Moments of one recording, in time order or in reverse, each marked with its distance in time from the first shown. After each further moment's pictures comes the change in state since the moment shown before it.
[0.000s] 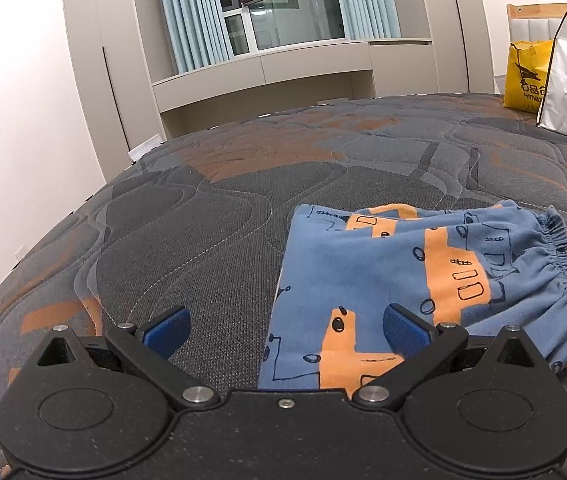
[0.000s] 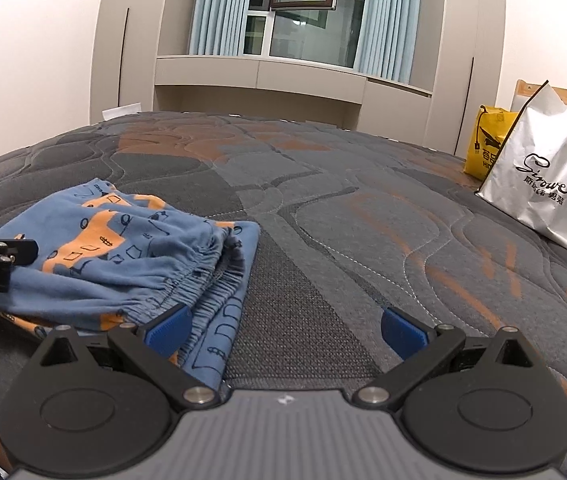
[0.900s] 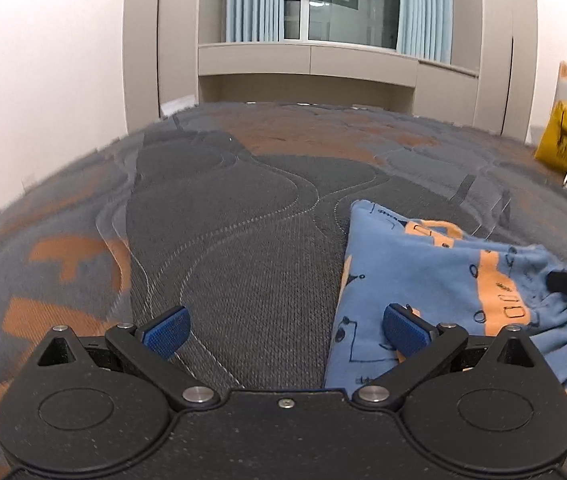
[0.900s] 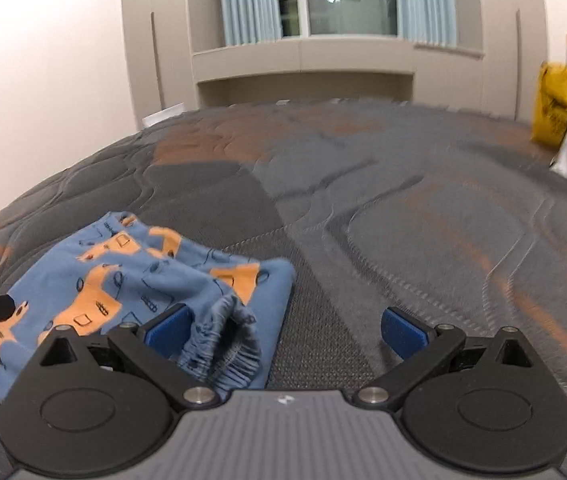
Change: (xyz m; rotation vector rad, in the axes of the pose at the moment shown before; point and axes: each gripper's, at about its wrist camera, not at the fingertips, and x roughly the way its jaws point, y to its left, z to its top) left arm 0.000 0.058 -0.016 -0.276 0.028 -0.038; right arm 0.073 -0.029 0.043 0.103 0.080 0.282
